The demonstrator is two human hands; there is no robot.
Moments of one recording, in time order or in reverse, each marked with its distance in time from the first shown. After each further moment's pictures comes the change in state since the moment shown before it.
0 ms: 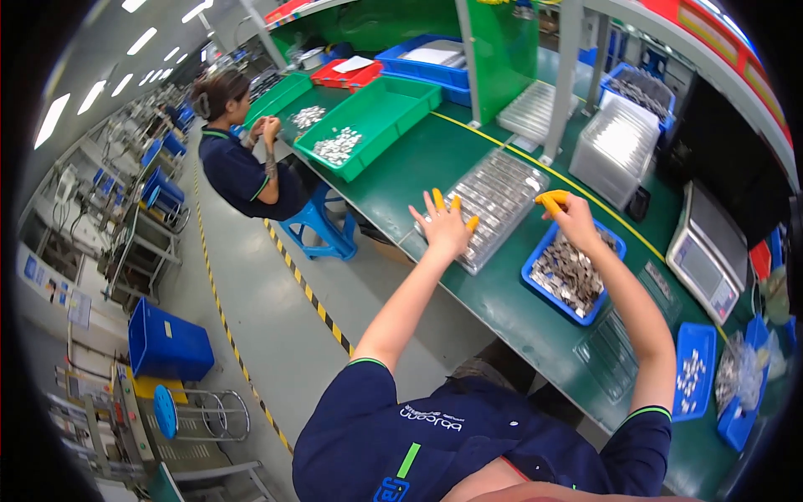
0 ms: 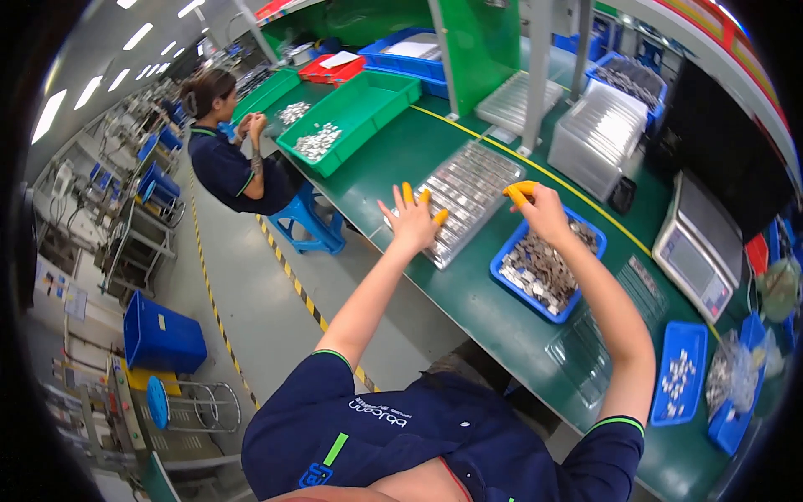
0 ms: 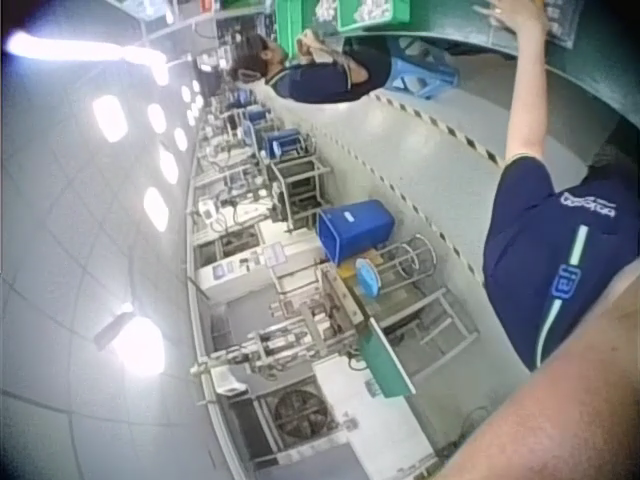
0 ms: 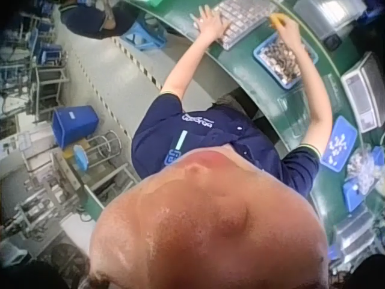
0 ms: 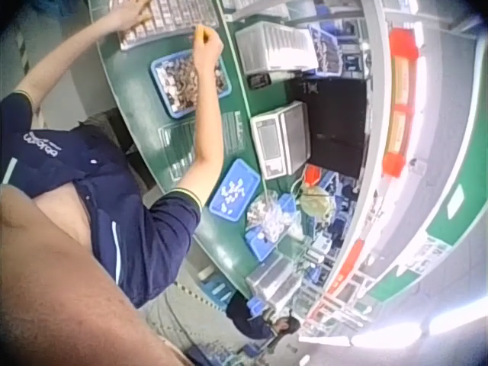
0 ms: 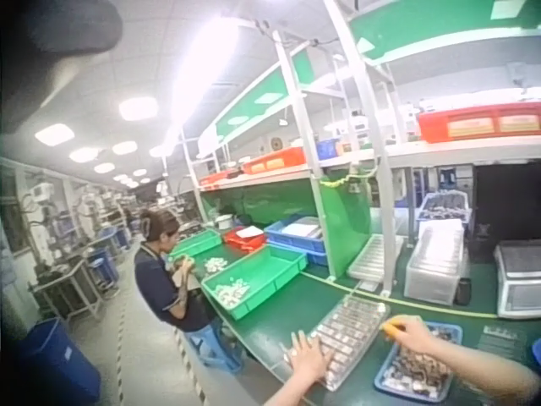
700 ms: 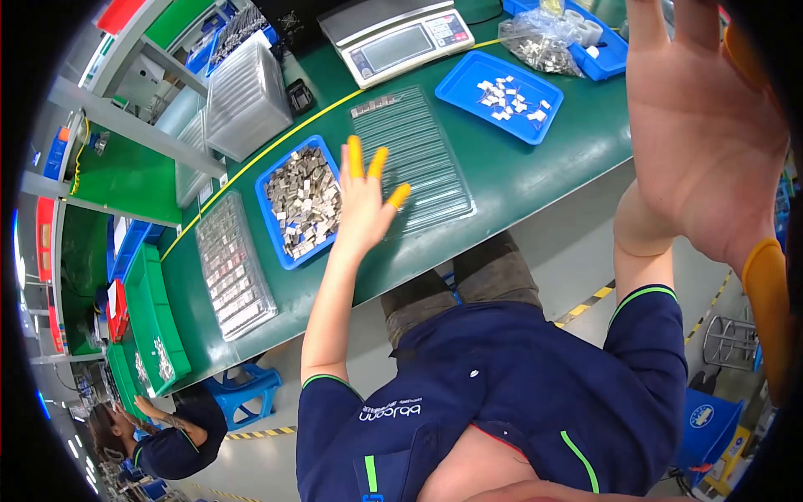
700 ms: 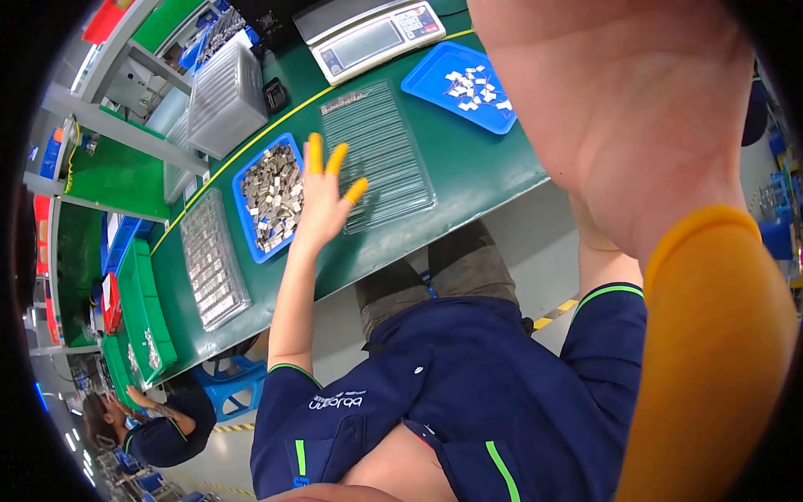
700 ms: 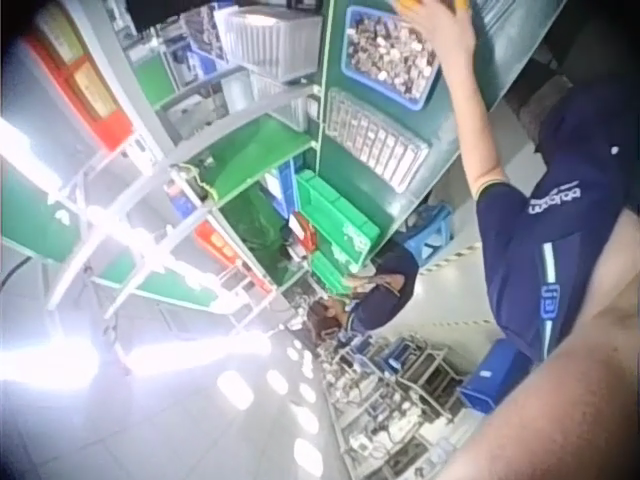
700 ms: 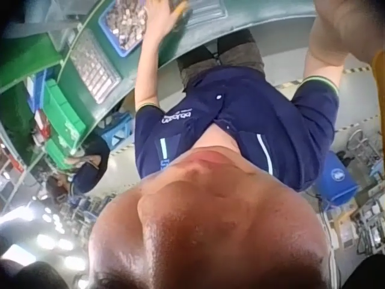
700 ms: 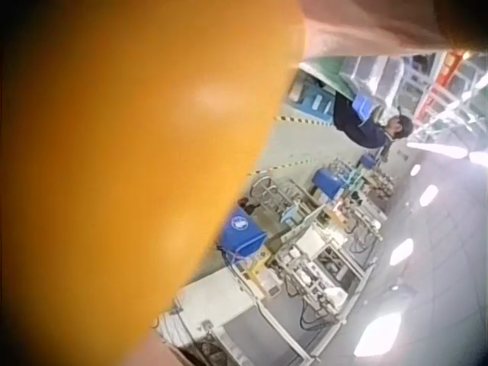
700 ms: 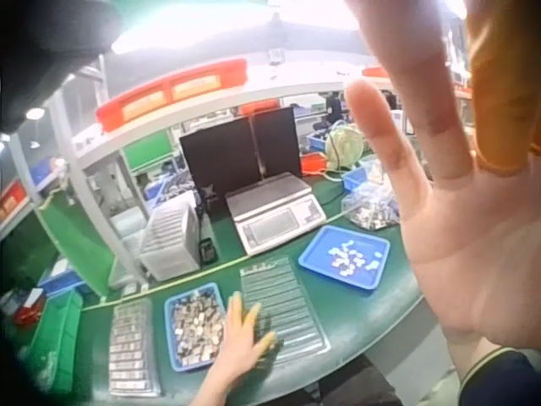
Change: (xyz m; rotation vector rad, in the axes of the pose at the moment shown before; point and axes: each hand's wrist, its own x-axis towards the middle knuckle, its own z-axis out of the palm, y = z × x) left_hand -0.132 0.224 -0.008 -0.514 -0.121 1.338; right_hand -0.309 -0.219 -0.153 0.368 0.562 -0.525
